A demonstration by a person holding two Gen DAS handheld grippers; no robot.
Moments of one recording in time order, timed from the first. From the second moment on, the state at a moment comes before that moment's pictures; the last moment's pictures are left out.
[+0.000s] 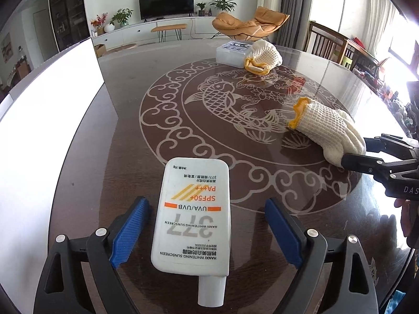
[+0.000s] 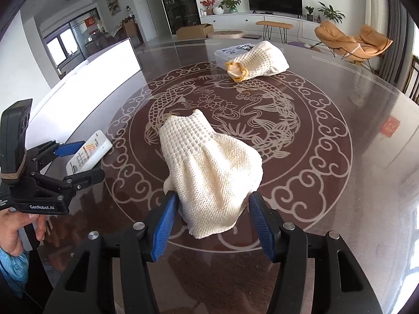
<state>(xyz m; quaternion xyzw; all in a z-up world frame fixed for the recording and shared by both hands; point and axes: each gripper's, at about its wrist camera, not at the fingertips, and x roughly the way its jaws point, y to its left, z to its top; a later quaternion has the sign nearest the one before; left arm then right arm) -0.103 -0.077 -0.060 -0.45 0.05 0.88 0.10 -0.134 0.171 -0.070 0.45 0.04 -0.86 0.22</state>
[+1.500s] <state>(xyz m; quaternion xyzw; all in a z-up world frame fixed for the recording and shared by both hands) -0.105 -0.076 -0.064 -0.46 0.05 0.88 0.10 -0.145 0.156 -0.078 0.43 0.07 -0.88 0.21</state>
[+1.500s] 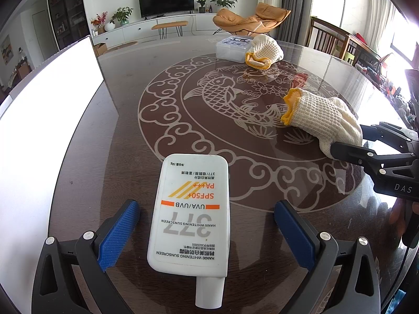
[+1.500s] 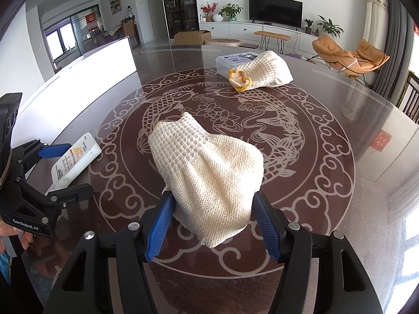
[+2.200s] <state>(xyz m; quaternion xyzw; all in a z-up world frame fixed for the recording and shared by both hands) -0.099 -0.082 -0.053 -0.45 0.04 0.88 0.11 -0.142 0.161 -0.075 0.42 0.05 -0.88 0.22</state>
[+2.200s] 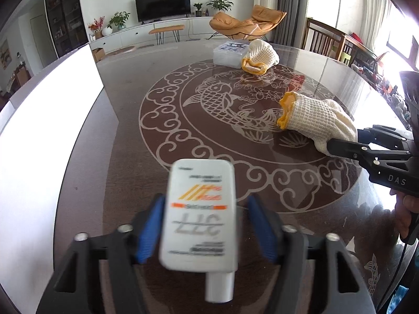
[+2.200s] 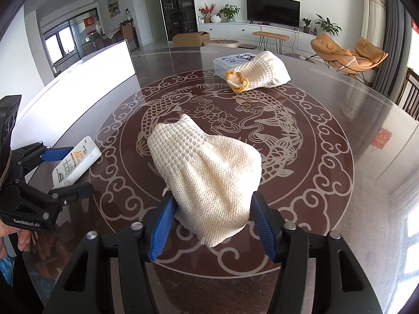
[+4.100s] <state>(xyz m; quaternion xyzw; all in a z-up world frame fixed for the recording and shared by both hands) -0.114 -0.343 0.105 -0.36 -0.10 0.93 -0.03 -0.173 -0.083 0.073 0.34 0.04 -0.85 0.40</state>
